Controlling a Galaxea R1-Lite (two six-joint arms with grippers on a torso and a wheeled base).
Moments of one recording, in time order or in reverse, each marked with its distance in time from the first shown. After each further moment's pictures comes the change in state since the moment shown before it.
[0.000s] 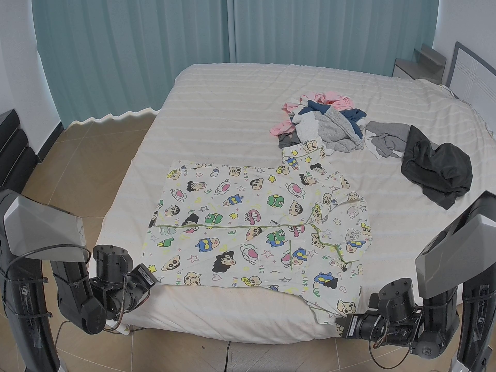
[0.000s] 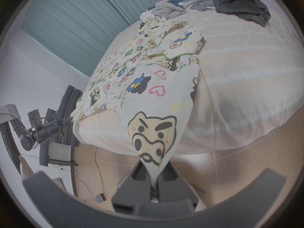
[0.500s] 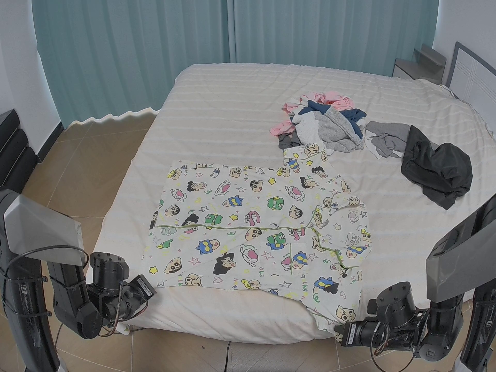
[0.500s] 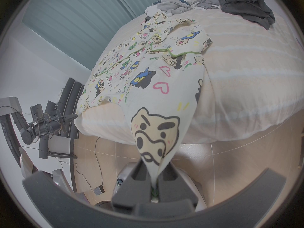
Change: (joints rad) left arm 0.020 0.002 0.069 0.006 -0.079 0.034; right arm 0.061 -0.088 0.005 0.134 -0.010 0.003
